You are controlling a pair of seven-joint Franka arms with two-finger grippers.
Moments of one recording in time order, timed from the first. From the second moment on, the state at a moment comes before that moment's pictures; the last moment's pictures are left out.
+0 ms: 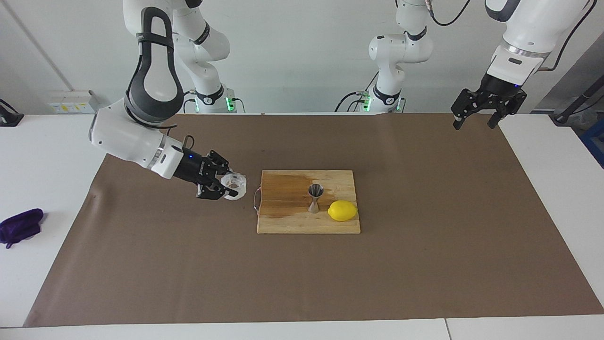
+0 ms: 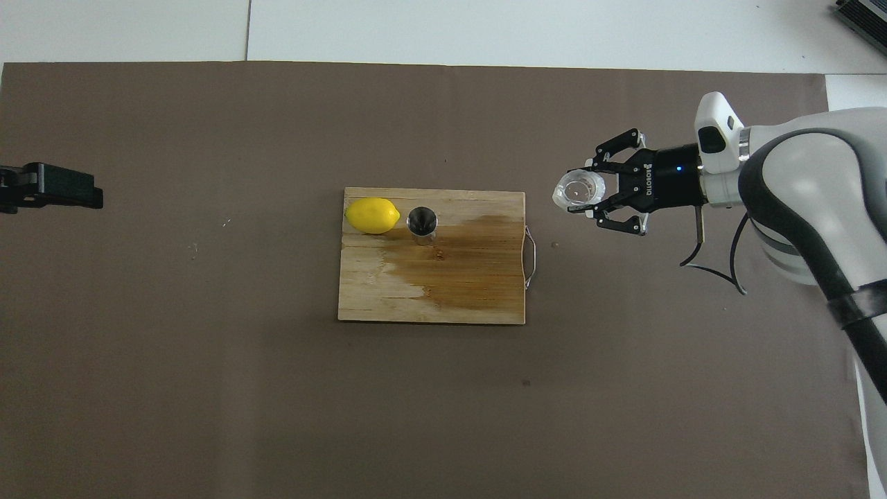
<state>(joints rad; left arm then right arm) -0.09 -0.03 0.03 -1.56 -0.03 1.63 -0.05 0.10 0.24 -0.02 -1.79 0.93 1.99 -1.92</state>
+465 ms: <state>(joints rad) -0.09 -0.03 0.03 -1.56 -0.03 1.63 -0.05 0.30 0.24 -0.01 -1.78 0.93 2.16 -1.76</state>
